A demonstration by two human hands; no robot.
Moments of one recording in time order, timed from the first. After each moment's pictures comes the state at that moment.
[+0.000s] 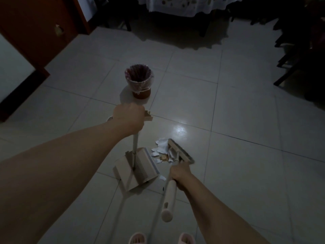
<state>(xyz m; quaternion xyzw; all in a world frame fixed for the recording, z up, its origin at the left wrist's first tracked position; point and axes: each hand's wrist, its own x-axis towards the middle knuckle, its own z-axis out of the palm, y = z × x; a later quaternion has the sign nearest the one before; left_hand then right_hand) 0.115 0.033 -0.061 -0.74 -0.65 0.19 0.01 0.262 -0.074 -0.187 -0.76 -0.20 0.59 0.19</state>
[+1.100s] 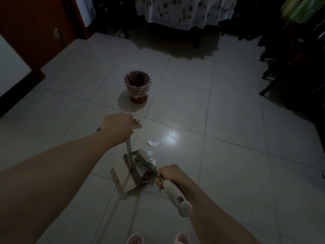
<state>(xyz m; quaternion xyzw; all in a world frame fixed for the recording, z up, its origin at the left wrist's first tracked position) 0.050 -0.014 -0.042 -0.73 -0.66 0.16 -0.04 0.212 -0.100 -0.137 -0.72 -0.25 0.64 0.07</state>
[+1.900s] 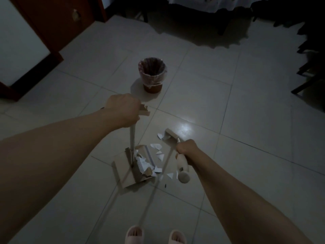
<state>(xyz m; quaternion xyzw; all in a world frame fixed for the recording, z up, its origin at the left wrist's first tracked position) 0.061 0.030 -0.053 -0.71 -0.67 0.20 -0.03 0.250 -0.002 -0.174 -0.74 -0.37 0.56 0.04</state>
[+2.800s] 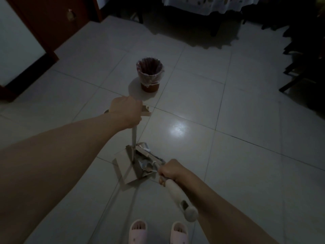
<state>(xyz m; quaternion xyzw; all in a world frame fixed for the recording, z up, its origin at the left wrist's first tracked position) 0.035 -0.003 -0.051 -0.73 -0.66 0.17 -0.03 0.192 -0.101 -0.156 -0.69 -0.34 0.65 0.00</state>
